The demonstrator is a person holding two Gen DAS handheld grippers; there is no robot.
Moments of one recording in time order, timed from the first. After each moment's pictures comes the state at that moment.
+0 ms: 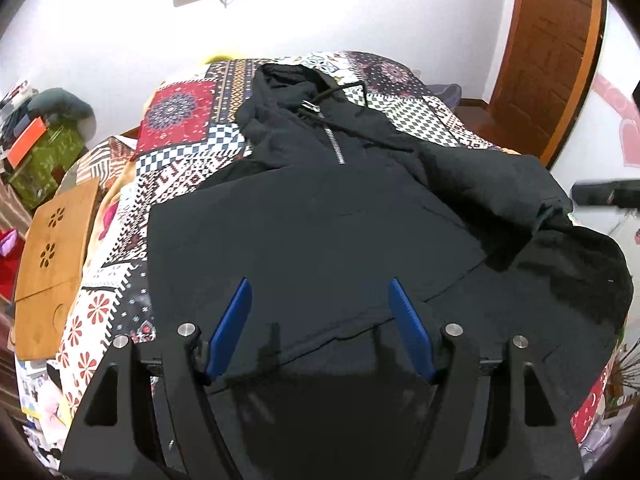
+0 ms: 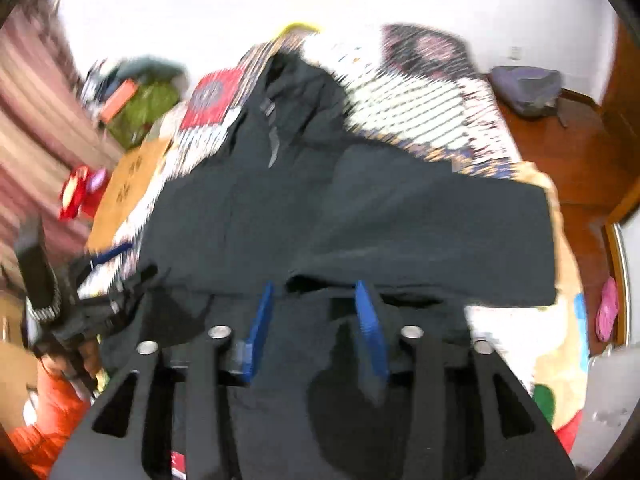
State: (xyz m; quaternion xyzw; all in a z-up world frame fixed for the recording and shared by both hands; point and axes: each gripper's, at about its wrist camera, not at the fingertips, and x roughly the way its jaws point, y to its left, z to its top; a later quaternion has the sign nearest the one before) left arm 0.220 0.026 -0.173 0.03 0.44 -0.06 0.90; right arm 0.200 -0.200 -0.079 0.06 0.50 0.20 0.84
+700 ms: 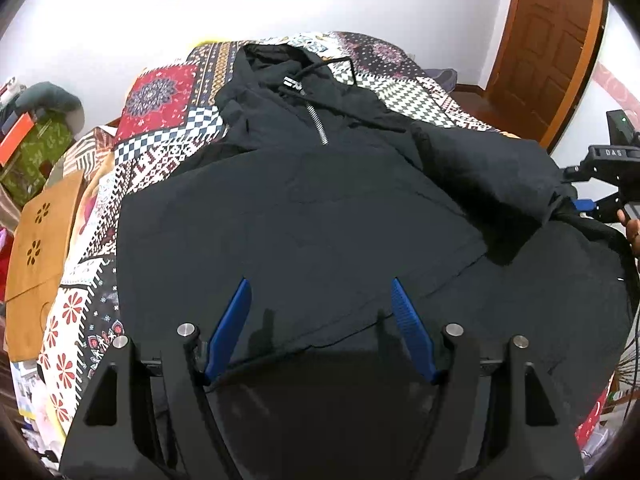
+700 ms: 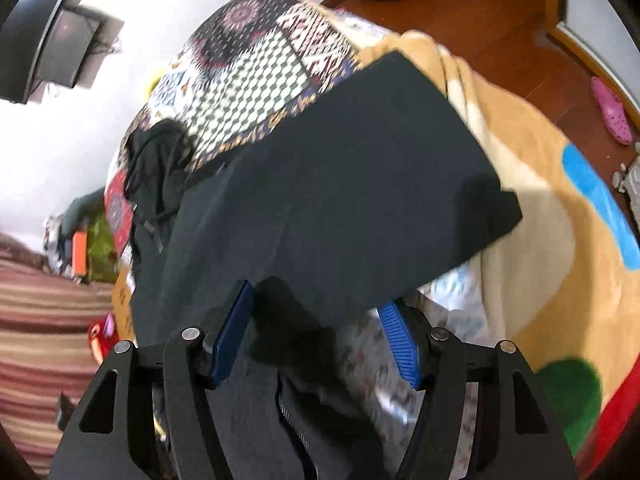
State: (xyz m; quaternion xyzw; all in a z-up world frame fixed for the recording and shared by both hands) left arm 0.239 0.012 -0.199 0.03 0.47 -0.06 0.88; right arm 0.257 -0.303 -0.172 0.32 0.56 0.06 0.76
